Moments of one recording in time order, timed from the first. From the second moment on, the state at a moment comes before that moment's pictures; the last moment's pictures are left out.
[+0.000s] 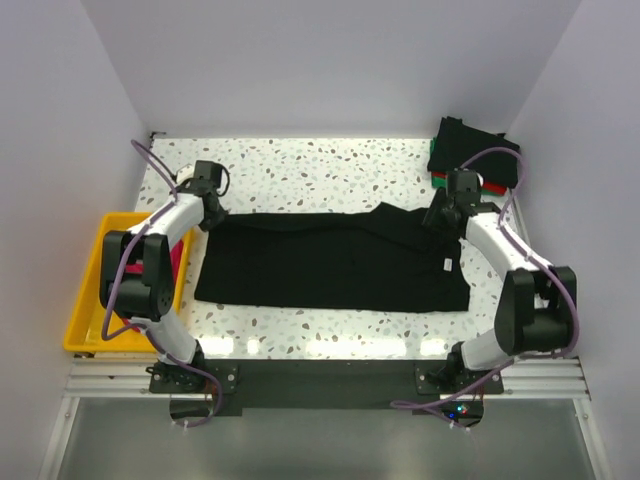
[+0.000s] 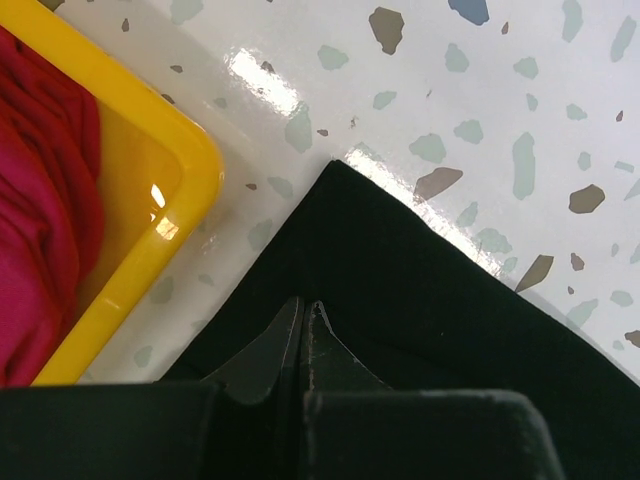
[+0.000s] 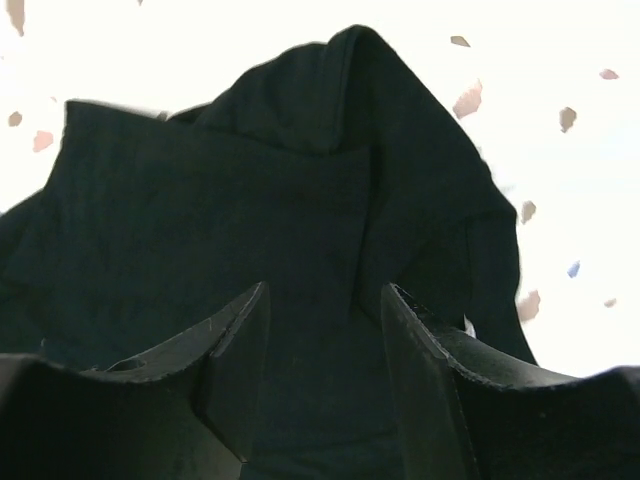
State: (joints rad) left arm -0.09 1.72 1.16 -0.51 -0.39 -0.72; right arm 0.07 1.47 1.01 -0.44 0.16 0.45
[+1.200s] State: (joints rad) left arm -0.09 1.72 1.16 -0.49 -0.36 -0.72; right arm -0.09 1.76 1.02 -0.13 -0.12 0.57
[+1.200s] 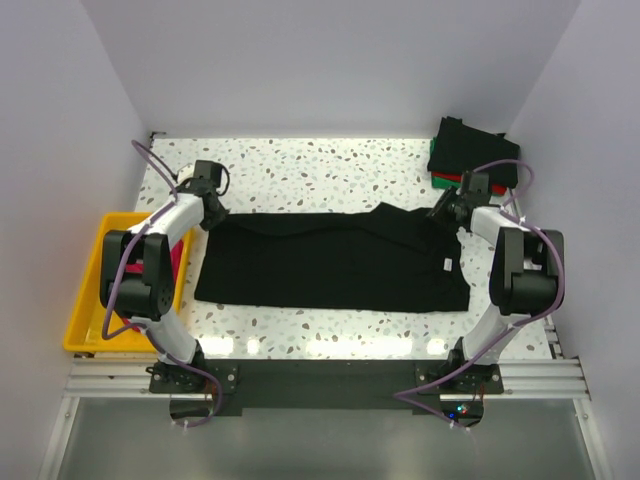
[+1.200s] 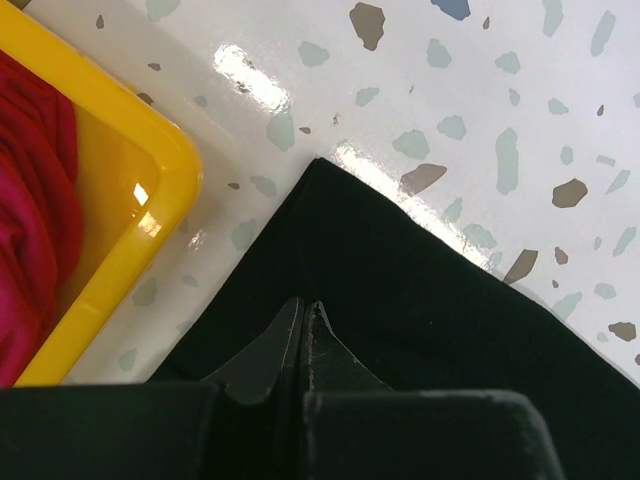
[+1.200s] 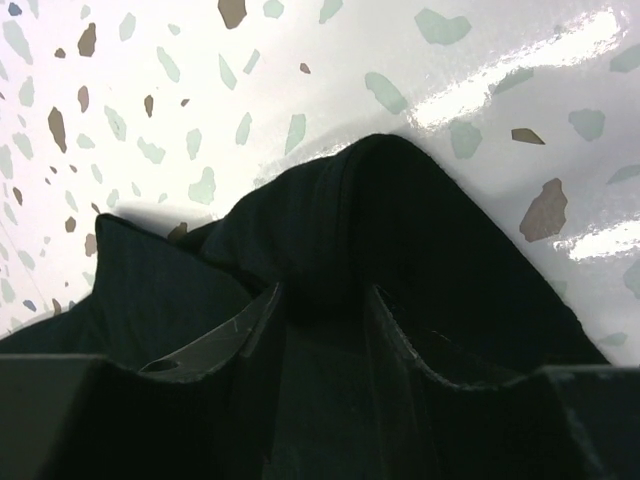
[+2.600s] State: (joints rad) left arm -0.09 1.74 1.15 -0.49 -0.35 -0.72; right arm -0.06 1.66 0.98 -0.25 -0.13 0.55
